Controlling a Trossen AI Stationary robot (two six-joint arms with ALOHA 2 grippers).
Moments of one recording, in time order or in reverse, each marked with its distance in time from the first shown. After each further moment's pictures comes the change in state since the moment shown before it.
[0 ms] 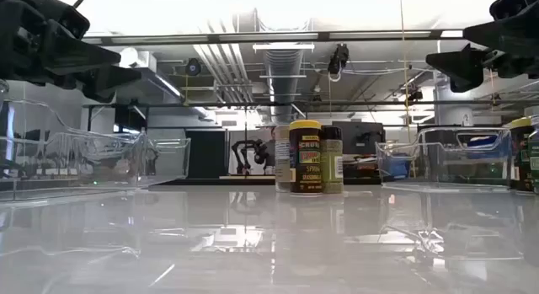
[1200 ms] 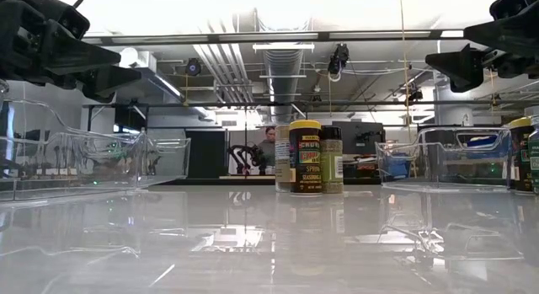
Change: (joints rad) left arm 0.000 0.000 0.000 0.000 0.000 0.000; right arm 0.000 0.000 0.000 0.000 0.000 0.000
